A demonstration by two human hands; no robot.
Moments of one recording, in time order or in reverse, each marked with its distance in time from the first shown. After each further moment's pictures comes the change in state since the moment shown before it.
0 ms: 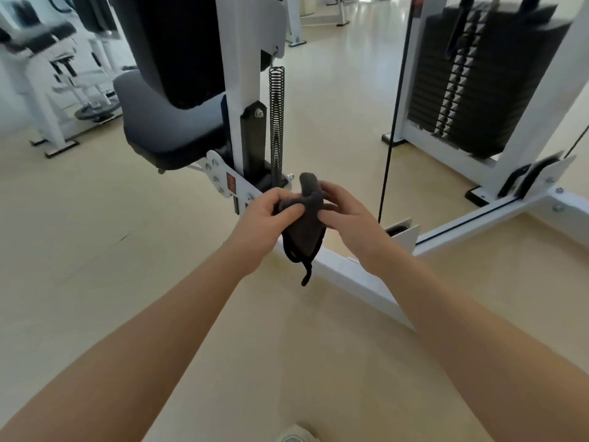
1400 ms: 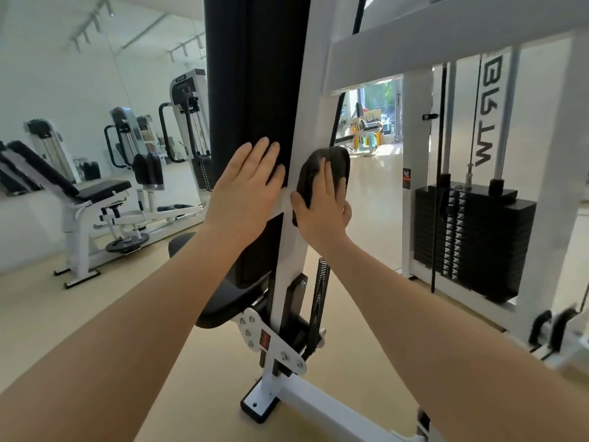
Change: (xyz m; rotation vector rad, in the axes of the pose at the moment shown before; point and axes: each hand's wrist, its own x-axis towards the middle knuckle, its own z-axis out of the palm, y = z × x) left_hand 0.107 0.218 -0.150 1.886 0.587 0.792; right_hand 0.188 -0.205 0.077 -0.763 0.581 -0.454
